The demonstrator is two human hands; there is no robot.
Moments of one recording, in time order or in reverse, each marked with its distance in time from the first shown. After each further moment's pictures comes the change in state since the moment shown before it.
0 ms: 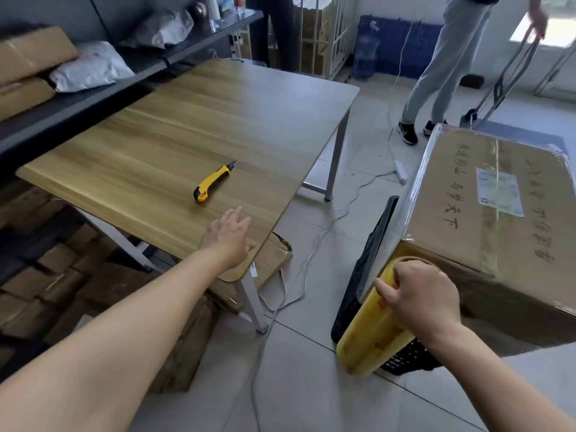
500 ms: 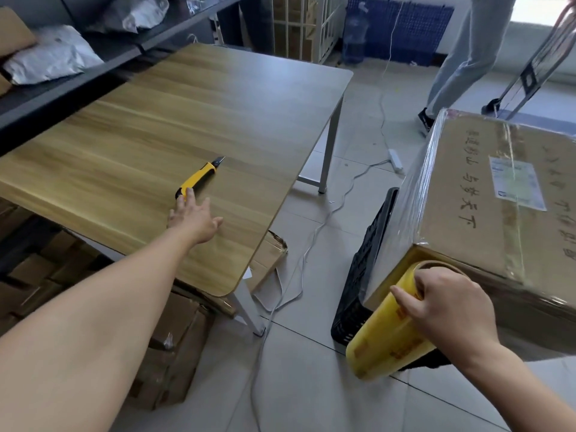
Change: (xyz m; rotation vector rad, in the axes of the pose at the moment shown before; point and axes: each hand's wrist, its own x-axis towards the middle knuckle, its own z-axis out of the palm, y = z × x) left_hand 0.088 -0.055 0.016 -0.110 -0.113 -0.300; right_hand 0.008 0.015 0.014 0.025 0.038 -0.025
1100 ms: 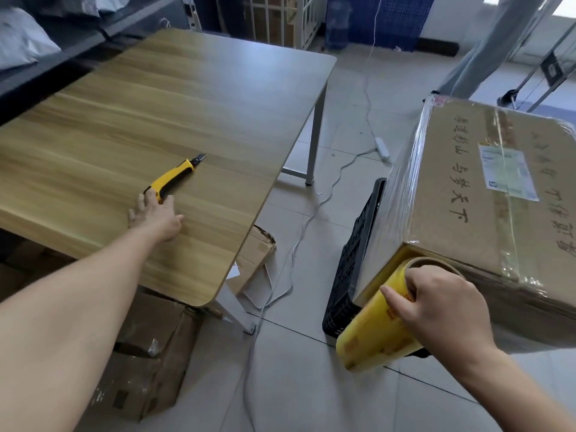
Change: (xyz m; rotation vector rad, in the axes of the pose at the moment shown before) left_hand 0.049 -0.024 0.015 0.025 0.041 -0.046; right_hand 0.005 -0.002 -0.001 0.027 -0.004 0.020
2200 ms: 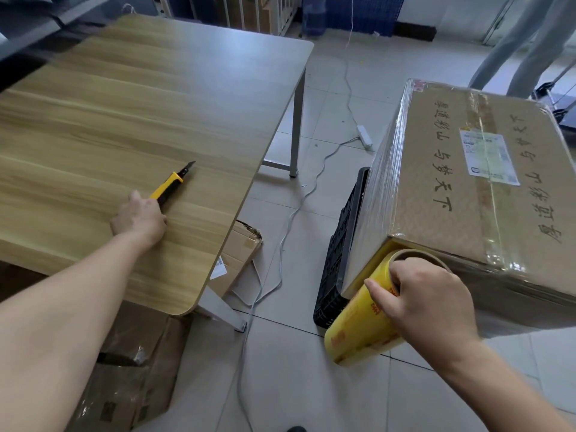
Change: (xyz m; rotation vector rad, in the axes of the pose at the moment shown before) left_hand 0.007 0.023 0.008 0.027 0.162 -0.032; right_hand 0.001 -0.001 0.007 -0.026 0.068 0.021
